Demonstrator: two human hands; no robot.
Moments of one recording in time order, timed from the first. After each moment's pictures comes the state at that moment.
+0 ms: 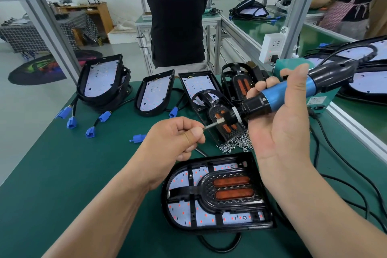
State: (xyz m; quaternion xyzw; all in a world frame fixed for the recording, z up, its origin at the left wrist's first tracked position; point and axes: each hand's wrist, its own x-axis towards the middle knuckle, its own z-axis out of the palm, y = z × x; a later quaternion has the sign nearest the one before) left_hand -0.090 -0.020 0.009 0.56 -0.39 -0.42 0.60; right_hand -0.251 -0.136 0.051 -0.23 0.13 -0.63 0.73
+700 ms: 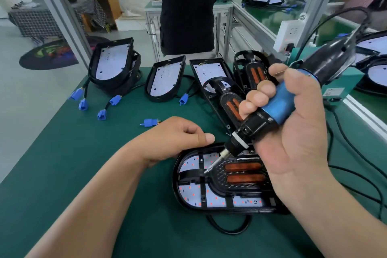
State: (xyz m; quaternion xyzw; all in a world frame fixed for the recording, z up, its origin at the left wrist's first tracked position) left_hand -0.063 -0.009 0.007 0.69 -0.49 -0.43 0.32; right_hand -0.247 -0.107 0.045 -0.32 0.14 -0.47 0.81
